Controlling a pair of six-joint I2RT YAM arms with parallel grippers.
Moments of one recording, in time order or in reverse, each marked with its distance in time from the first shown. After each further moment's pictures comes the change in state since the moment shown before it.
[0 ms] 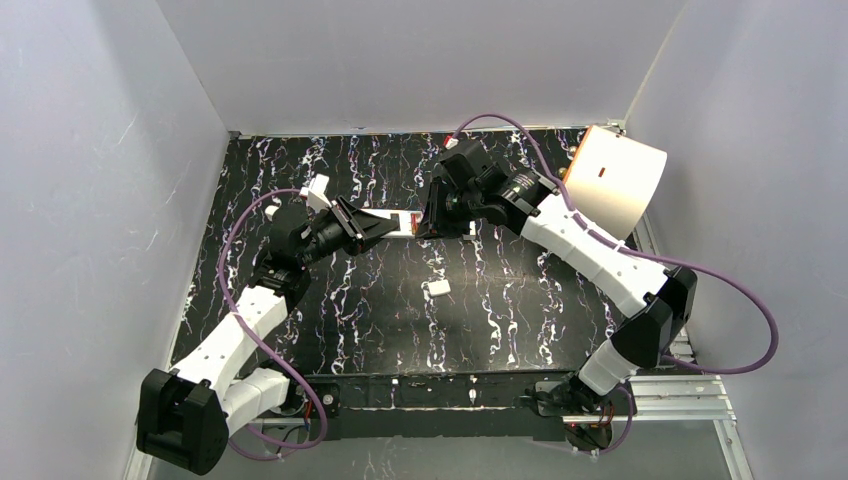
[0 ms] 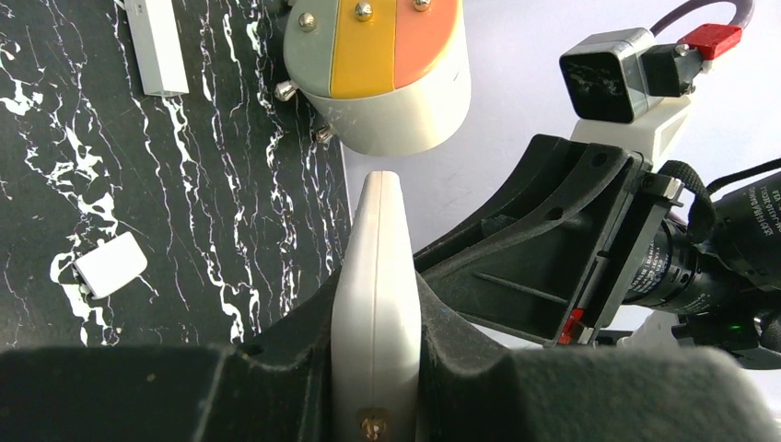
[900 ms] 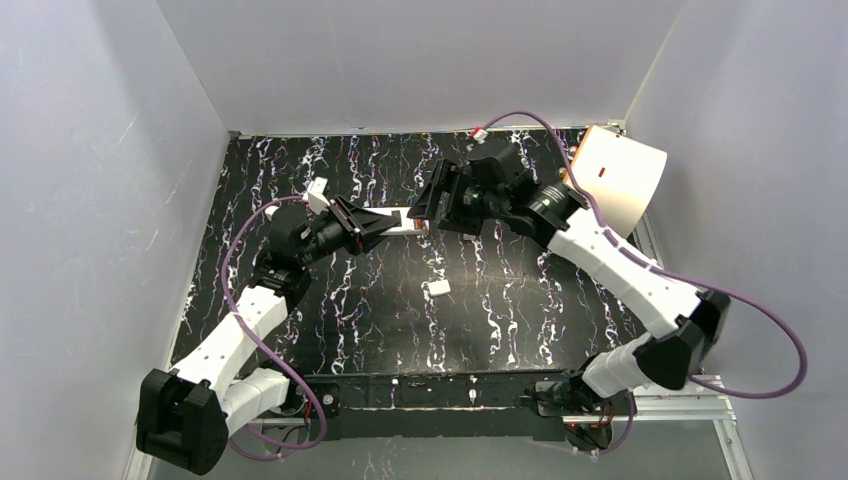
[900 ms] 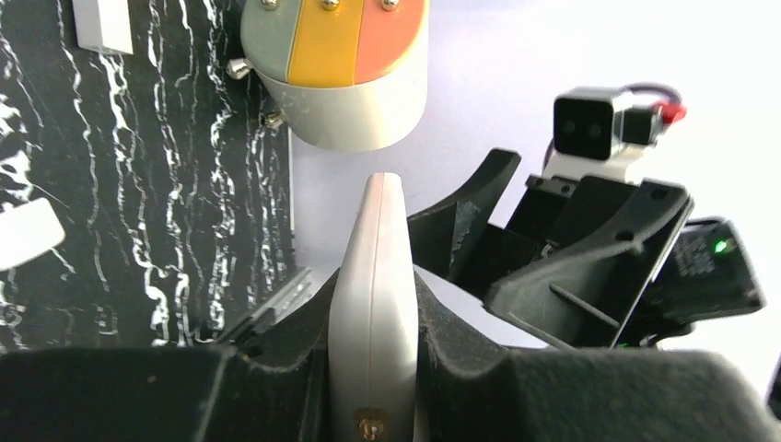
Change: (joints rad) left arm 0.000 -0.003 -0.002 0.024 0.011 -0.162; right arm -0.034 -0.113 -0.101 0.148 0.003 0.091
